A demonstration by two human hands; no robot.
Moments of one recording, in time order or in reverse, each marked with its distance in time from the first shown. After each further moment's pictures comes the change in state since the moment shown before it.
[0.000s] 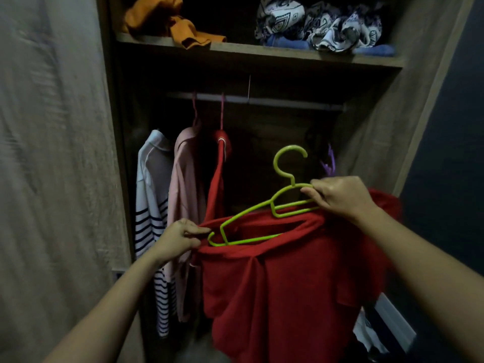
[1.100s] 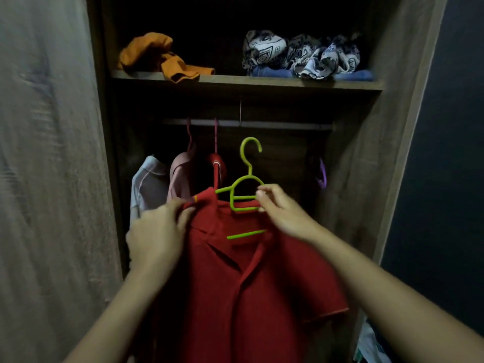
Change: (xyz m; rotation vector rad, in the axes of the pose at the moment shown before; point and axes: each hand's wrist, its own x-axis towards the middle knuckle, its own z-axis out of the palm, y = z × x) left_hand -0.045 0.131 -0.030 0.556 0.689 -0.033; right_hand 0.048 -0.078 -0.012 1.124 -0.305 0.554
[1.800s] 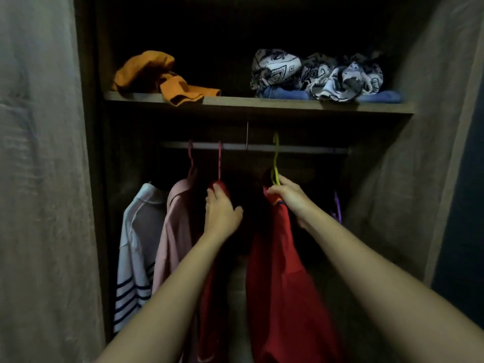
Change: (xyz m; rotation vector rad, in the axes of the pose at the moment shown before) left_hand 0.130 0.065 0.113 -0.335 -0.399 -0.108; right_hand 0.132 0.018 -0.018 0.450 0.136 0.222
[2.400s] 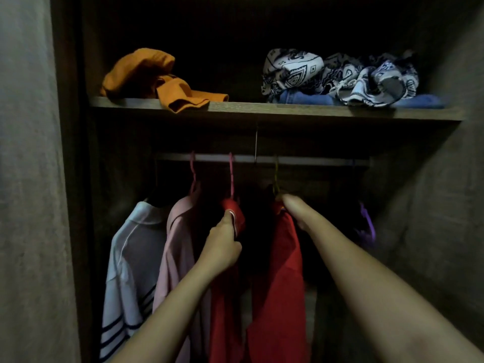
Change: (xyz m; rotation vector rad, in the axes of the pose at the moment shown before) left_hand 0.036 -0.036 0.010 0.014 -0.087 0.110; right_hand 0.108 0.039 0.011 -0.152 0.058 0.189
